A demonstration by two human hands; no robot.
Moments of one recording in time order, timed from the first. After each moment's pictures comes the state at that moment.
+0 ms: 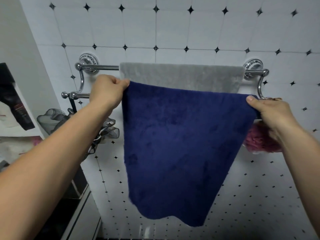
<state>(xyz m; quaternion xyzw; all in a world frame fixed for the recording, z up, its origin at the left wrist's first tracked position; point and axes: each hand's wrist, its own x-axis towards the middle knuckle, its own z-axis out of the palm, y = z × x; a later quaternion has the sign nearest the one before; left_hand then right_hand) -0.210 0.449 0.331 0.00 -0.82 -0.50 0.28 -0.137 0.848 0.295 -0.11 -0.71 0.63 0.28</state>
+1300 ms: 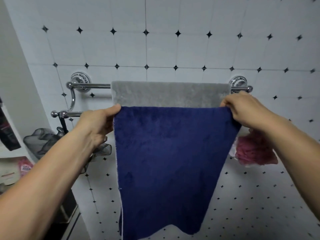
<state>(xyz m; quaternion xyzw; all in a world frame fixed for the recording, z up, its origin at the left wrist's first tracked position) -0.194 0.442 0.313 0.03 -0.62 -0.78 0.03 -0.166 0.842 0.348 0.07 -0.96 0.00 0.28</state>
